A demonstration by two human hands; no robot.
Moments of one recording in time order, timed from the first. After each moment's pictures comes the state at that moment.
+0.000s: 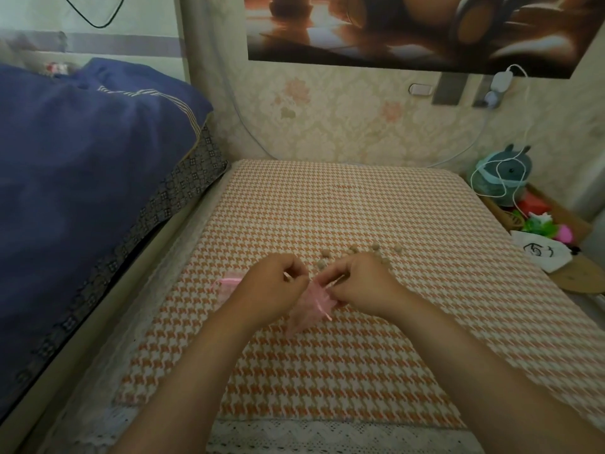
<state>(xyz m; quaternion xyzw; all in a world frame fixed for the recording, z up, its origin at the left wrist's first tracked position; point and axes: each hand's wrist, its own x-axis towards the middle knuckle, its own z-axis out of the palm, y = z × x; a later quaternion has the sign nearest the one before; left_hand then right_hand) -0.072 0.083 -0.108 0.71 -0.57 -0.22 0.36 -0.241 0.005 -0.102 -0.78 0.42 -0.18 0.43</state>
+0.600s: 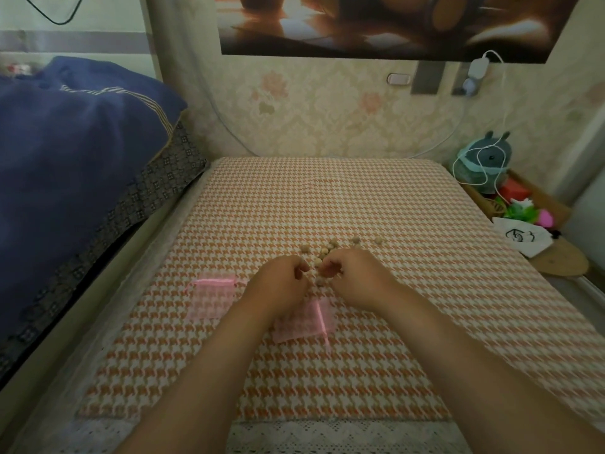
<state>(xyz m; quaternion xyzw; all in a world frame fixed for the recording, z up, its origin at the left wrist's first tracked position) -0.107 0.036 -0.135 0.74 -0.60 -0.19 0.25 -0.270 -0.028 -0.129 -0.85 0.45 -0.16 0.24</state>
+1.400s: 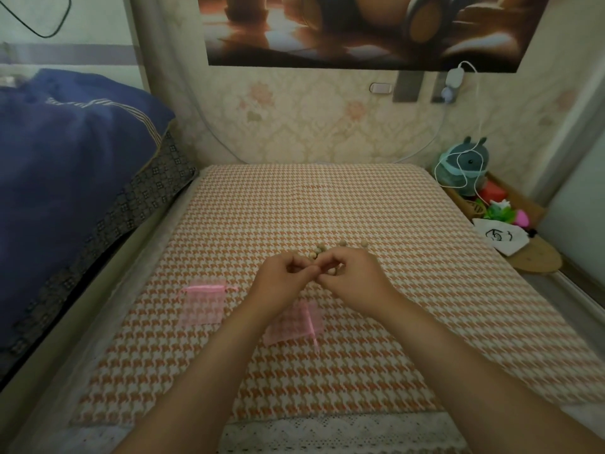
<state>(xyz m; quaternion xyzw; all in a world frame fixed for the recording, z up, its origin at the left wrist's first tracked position) -0.126 0.030 -0.132 0.64 -0.50 -0.33 0.47 -0.286 -0.010 -0.117 -0.77 0.43 -0.31 0.35</state>
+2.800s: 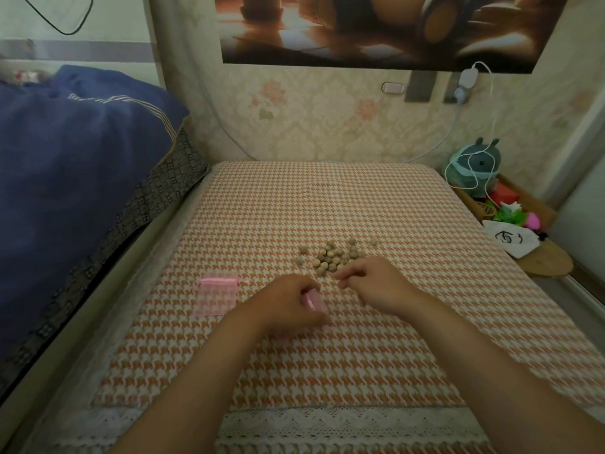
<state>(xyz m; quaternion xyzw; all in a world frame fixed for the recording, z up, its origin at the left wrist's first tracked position) -0.110 0.062 -0.133 0.66 -0.67 -0.29 0.17 -0.303 -0.007 -0.111 -0.74 0.51 -0.18 0.40</state>
